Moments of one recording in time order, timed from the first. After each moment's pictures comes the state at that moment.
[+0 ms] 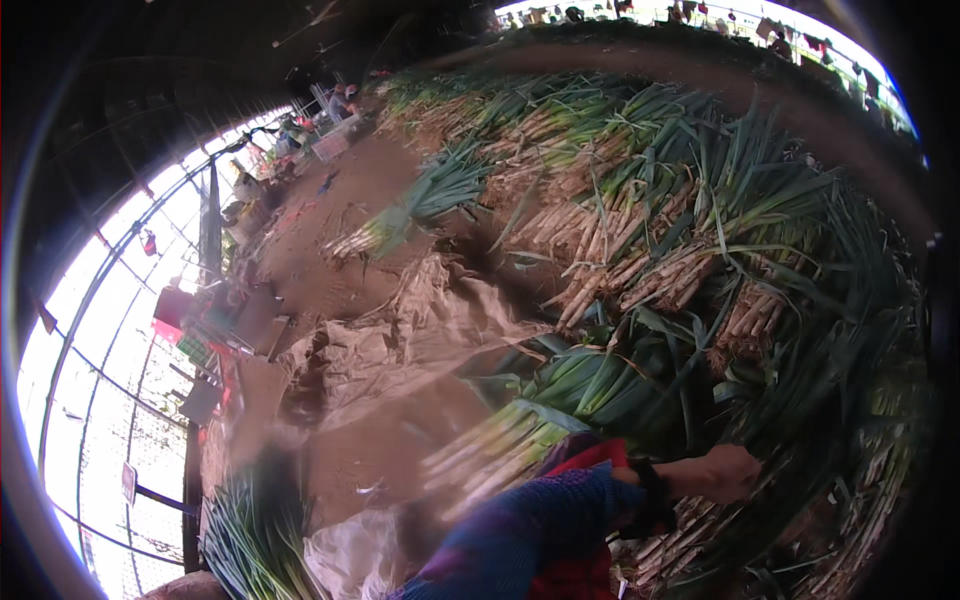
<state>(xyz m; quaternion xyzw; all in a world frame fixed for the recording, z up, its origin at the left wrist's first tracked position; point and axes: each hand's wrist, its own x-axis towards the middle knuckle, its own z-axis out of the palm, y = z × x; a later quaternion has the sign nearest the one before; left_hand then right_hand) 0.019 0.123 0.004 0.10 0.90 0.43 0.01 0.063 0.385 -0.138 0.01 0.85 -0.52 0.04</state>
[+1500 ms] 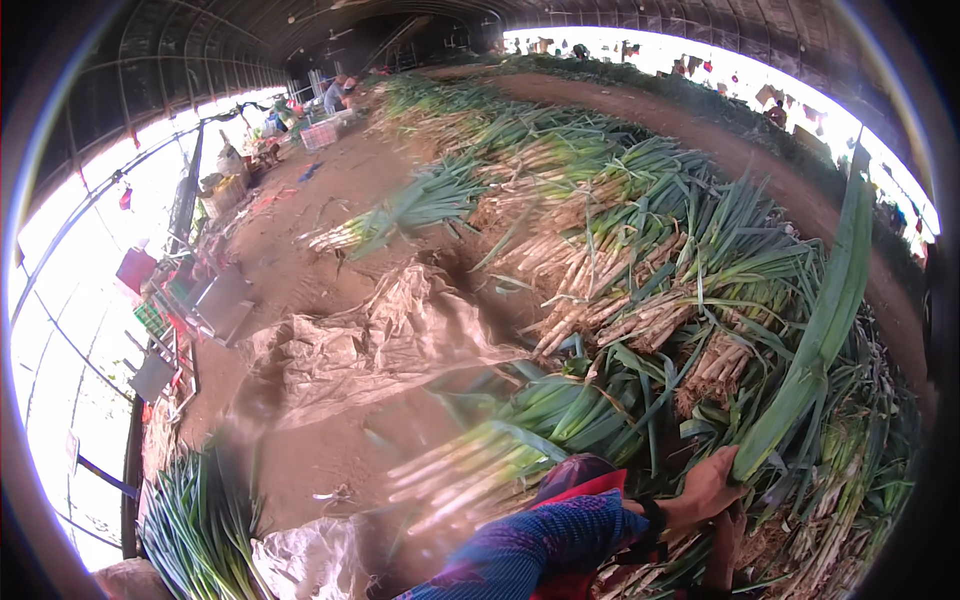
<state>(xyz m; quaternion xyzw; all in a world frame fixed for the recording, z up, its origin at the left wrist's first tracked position) 0.035 0.143 0.024 -0.12 0.78 0.58 -0.22 0.019 0.277 0.008 -0.09 0.73 -0.63 0.23</state>
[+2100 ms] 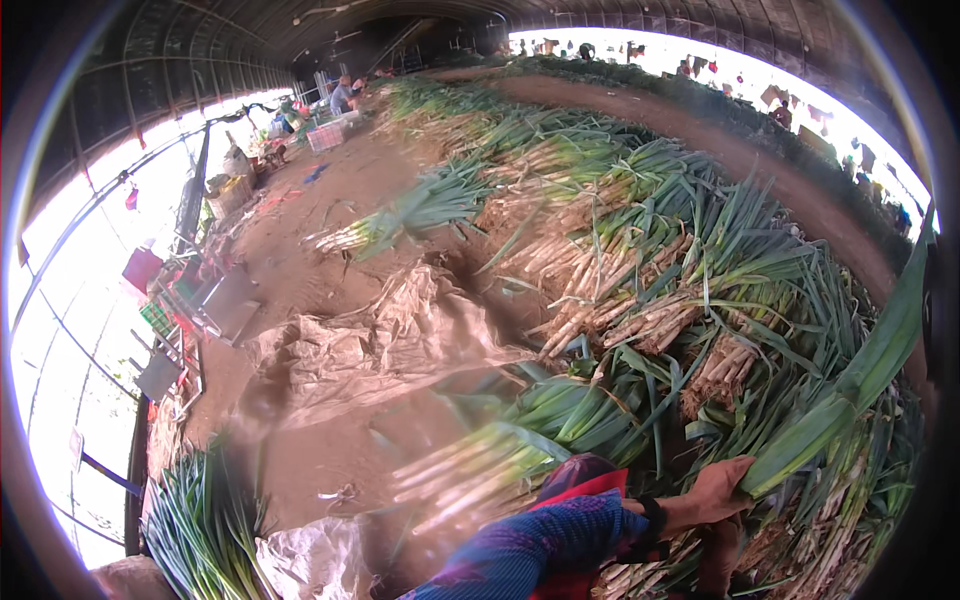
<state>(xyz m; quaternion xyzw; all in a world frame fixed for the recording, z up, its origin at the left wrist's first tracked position) 0.045 0.136 0.034 0.02 0.79 0.57 -0.24 0.051 0.271 0.023 -0.09 0.62 -0.74 0.26</state>
